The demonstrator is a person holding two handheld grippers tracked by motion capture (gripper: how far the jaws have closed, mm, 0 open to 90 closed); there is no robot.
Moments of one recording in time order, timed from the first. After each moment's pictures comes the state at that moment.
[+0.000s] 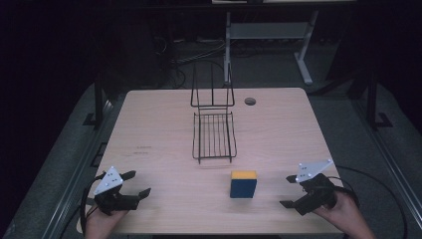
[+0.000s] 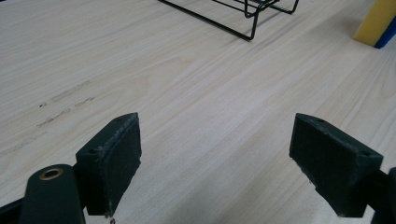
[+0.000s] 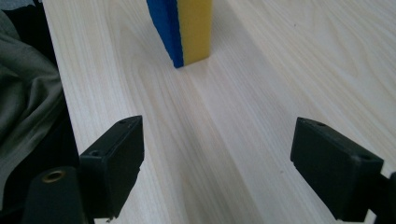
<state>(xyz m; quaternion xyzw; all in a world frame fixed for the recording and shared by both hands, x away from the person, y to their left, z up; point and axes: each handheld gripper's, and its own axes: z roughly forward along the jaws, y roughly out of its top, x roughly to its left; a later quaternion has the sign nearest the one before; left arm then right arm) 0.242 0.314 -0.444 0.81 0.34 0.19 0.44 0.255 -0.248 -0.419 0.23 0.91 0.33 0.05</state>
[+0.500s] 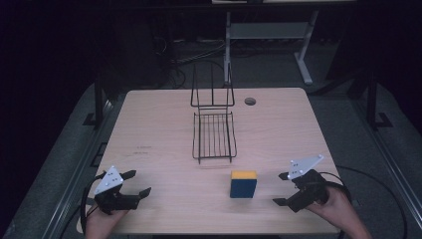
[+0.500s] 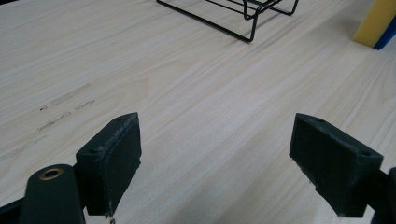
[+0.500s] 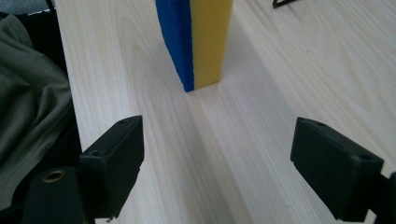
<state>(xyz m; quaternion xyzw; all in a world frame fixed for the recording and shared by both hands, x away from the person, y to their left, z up) 0.243 0.314 -0.442 0.81 0.33 0.20 0.44 0.264 -0.229 -0.410 0.20 0.92 0.33 0.05</state>
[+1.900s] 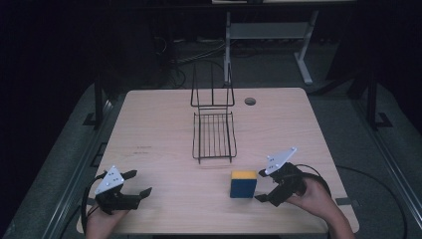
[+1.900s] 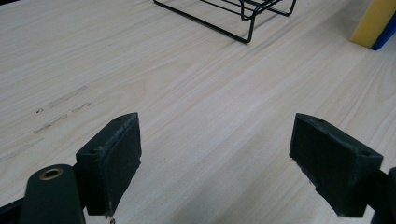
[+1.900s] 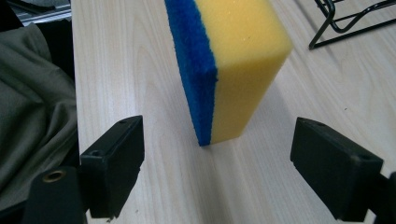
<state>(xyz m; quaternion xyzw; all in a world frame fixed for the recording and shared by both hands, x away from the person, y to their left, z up) 0.243 0.312 -0.442 0.81 0.33 0.19 0.44 0.286 -0.180 -0.410 0.15 0.93 0.33 0.02</state>
